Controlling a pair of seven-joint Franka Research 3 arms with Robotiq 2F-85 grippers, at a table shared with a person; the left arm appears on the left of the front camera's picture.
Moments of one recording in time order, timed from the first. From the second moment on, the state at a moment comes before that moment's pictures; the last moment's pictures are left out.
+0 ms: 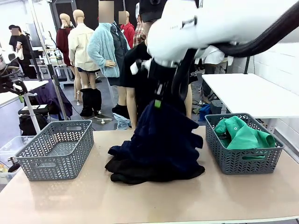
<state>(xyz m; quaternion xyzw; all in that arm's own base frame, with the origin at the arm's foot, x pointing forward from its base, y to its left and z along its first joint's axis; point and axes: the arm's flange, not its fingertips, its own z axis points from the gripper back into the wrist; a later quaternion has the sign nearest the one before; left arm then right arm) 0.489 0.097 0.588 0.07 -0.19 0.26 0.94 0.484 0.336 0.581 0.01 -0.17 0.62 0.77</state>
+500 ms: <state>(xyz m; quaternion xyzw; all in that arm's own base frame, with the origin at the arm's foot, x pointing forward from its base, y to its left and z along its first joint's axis) 0.489 0.098 0.588 0.07 -0.19 0.26 0.94 0.409 0.299 0.770 -0.03 -0.27 0.60 0.75</state>
